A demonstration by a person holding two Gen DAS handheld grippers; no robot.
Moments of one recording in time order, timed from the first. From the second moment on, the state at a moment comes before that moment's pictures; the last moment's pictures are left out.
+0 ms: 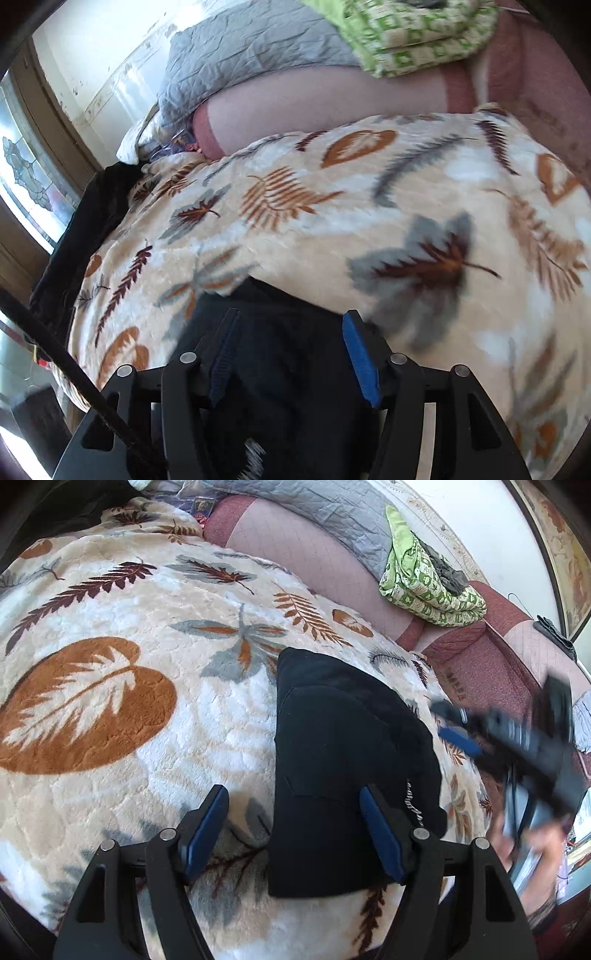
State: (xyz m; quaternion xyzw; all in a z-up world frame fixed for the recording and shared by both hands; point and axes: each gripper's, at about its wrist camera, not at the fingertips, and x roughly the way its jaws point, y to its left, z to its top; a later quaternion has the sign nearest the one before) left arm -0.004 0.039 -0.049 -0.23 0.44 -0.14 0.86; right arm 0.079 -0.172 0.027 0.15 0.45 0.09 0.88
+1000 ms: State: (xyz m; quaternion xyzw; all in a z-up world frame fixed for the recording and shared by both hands) left arm -0.045 -0.009 -0.009 -0.06 0.44 -0.05 0.90; right arm -0.020 -0.205 -0.020 0.17 0.39 0.03 0.91
